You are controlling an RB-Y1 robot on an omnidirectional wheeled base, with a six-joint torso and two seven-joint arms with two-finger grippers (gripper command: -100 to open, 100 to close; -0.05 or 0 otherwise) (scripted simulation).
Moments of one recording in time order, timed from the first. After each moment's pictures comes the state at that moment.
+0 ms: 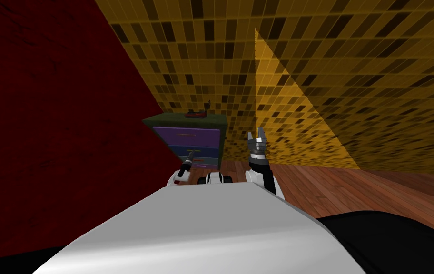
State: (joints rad) left arm 0.10 0.16 -0.04 -1.27 -0.15 -0.29 -0.12; right arm 0.52 -0.03 0.05 -2.36 0.02 -0.38 -0.07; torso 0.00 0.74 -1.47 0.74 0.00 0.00
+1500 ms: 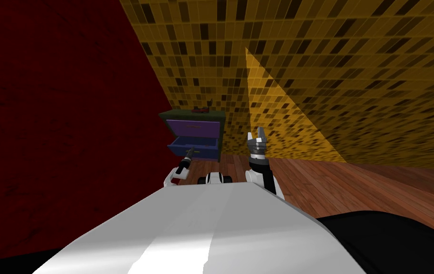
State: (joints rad) left arm 0.13 0.22 -0.08 -1.45 -0.14 -0.12 -0.07; right arm 0.52 -0.03 0.05 -2.36 0.02 -0.38 -0.07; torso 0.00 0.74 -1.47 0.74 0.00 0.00
